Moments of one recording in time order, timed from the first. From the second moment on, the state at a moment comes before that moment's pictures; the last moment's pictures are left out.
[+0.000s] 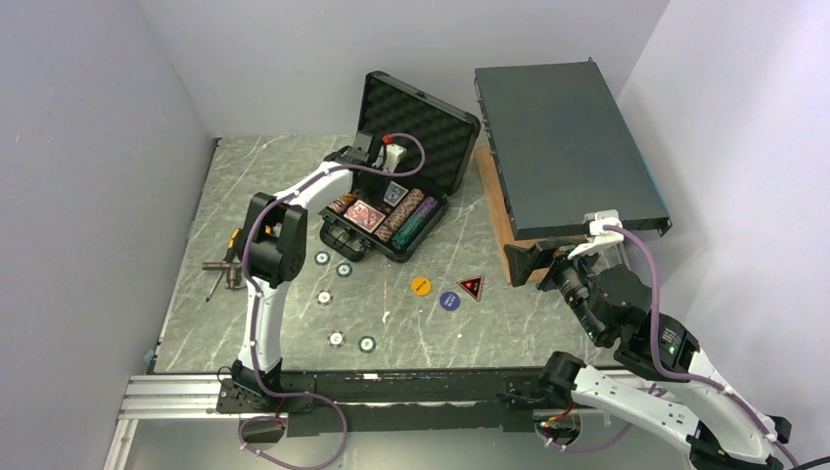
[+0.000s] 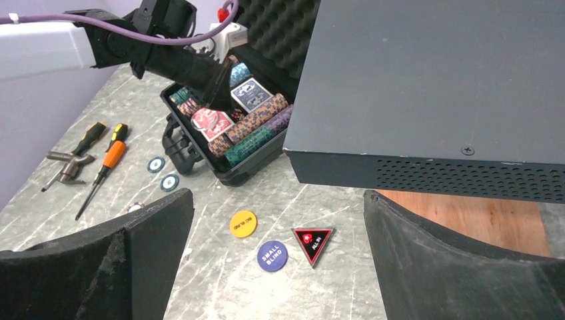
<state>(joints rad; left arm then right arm) -0.42 2.20 1.80 -0.56 0.12 0.11 0.95 0.47 0.94 -0.61 0.62 0.32</state>
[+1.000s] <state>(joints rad) -0.41 2.20 1.83 -0.58 0.11 0.07 0.95 0.47 0.93 -0.60 0.62 0.33</state>
